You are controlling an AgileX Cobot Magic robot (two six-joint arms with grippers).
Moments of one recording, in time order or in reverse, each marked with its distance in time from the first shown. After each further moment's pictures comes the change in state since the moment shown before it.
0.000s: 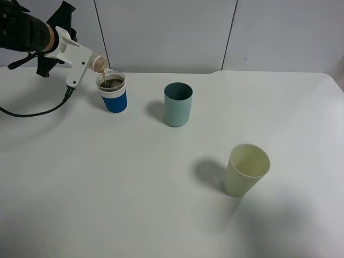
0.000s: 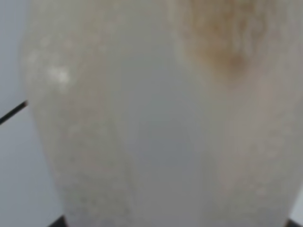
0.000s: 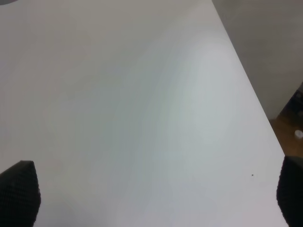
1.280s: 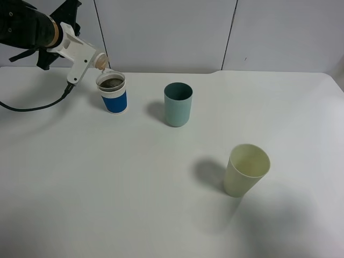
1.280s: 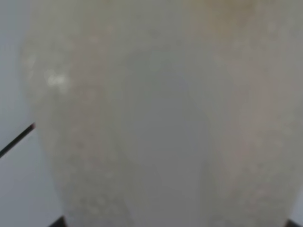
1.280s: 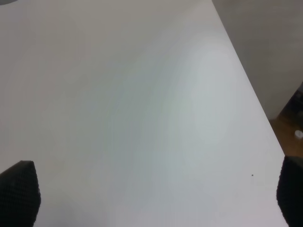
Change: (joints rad) left arm -0.036 0.000 -0.023 0.064 0.054 0.014; right arm 0.000 0.000 0.000 0.000 0.000 0.000
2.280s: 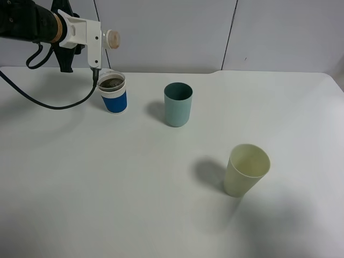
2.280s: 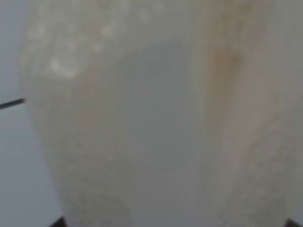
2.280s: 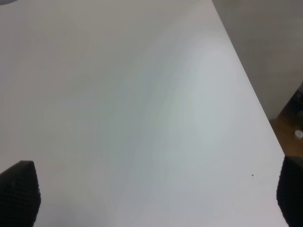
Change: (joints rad) left arm -0.008 -0.002 -0.033 -0.189 -0.074 -0.325; right arm 0.000 0.000 0.000 0.000 0.000 0.000
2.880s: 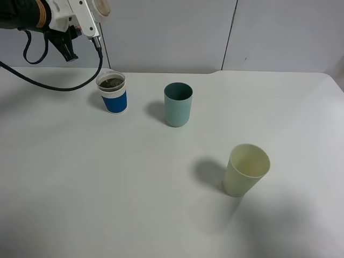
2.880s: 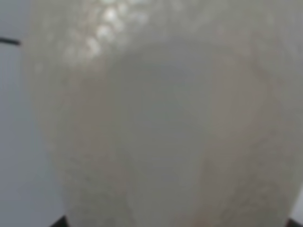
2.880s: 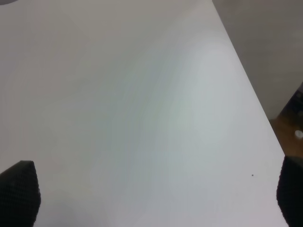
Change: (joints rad) left arm 0.059 -0.071 0.000 -0.256 -0.118 -0.143; right arm 0.000 0.000 0.000 0.000 0.000 0.000
